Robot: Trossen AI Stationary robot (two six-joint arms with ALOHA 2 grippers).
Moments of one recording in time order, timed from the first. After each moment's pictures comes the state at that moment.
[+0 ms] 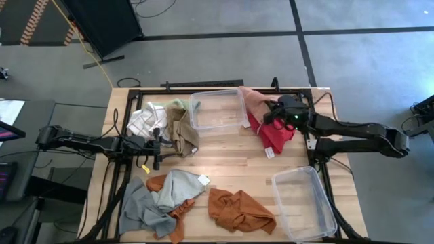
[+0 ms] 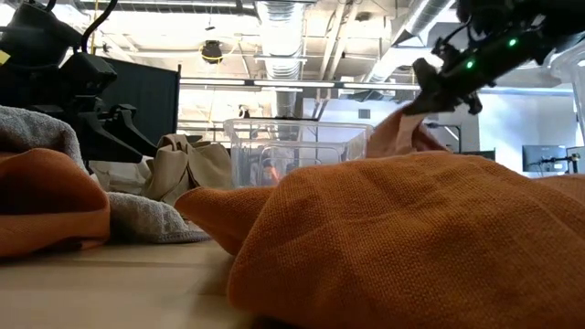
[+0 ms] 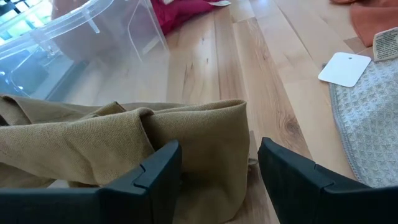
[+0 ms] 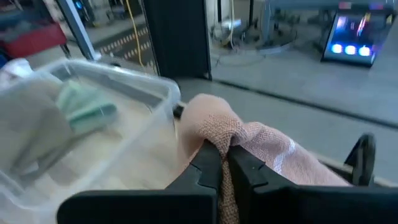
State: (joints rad) left arm -0.05 0.47 0.01 0.06 -0.24 0.27; right arm -0.38 0.86 0.47 0.08 0.51 0.26
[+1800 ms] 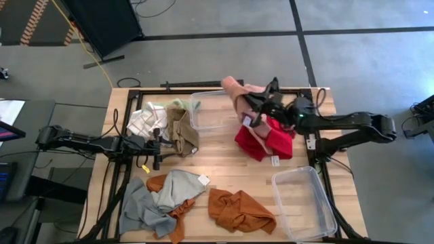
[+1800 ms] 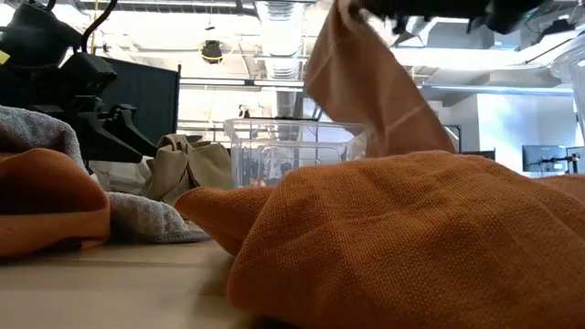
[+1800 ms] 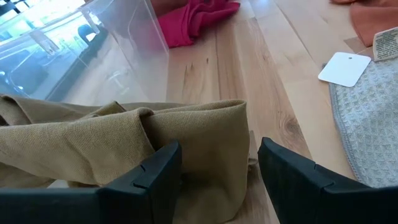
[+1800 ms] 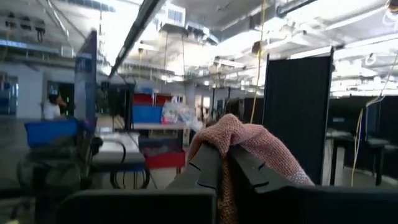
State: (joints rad) left arm -0.05 0.47 0.01 0.06 -0.24 0.27; right arm -0.21 1.19 0.73 0.81 0.20 -0.14
